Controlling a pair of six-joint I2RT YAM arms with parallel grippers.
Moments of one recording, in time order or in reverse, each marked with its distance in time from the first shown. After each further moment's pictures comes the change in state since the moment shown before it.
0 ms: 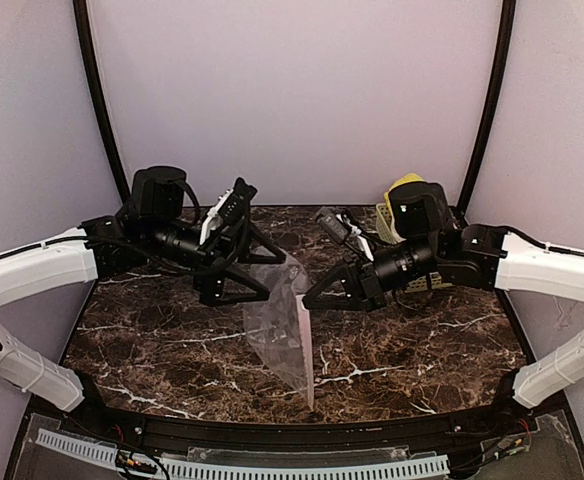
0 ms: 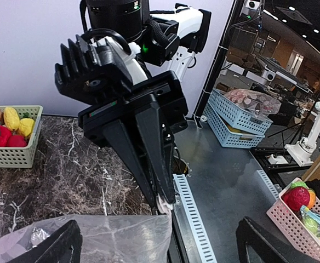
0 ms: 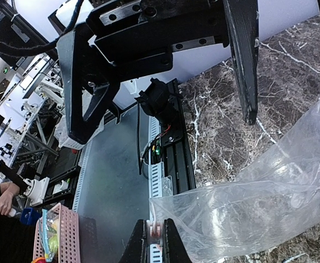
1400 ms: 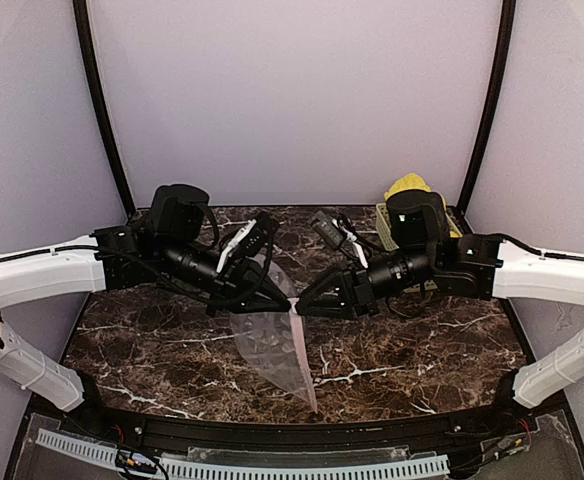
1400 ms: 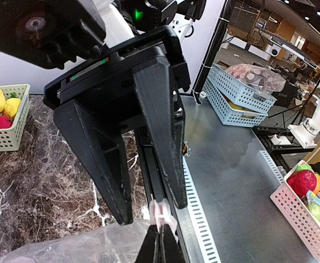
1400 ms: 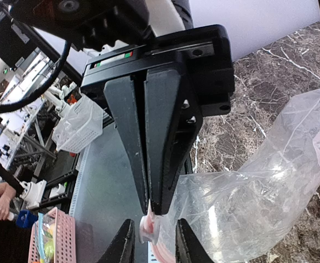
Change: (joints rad) left arm -0.107 0.027 -0.030 -0.069 -0.097 0.079; right arm 0.039 0.021 -0.026 0.090 0.041 0.040
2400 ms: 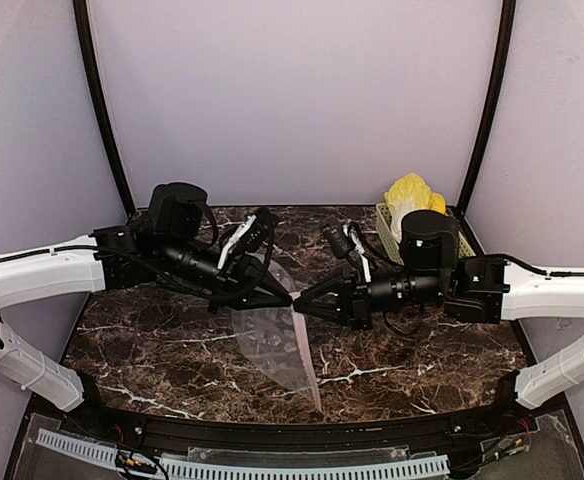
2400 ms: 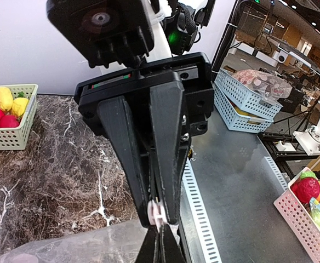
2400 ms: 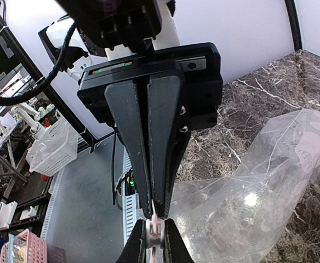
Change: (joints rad) left arm 0.000 -0.002 0.000 0.029 -0.034 -0.039; right arm 0.085 -0.084 -0.160 0.231 0.253 0.002
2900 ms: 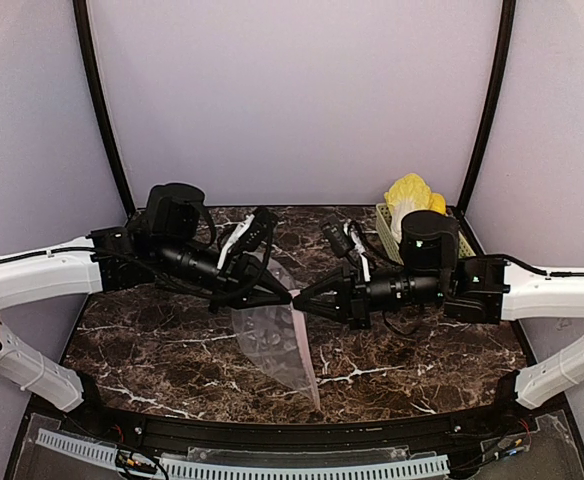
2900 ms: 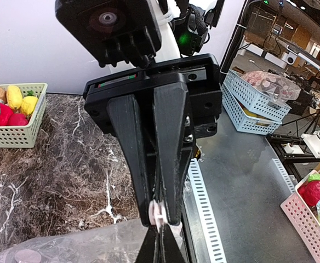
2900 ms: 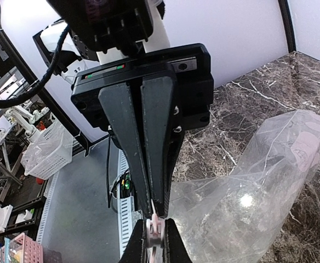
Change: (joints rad) left arm 0.000 -0.014 -0.005 0.002 -0.043 -0.004; right arm 0.004 -0.001 0.000 0.003 0.025 -0.001
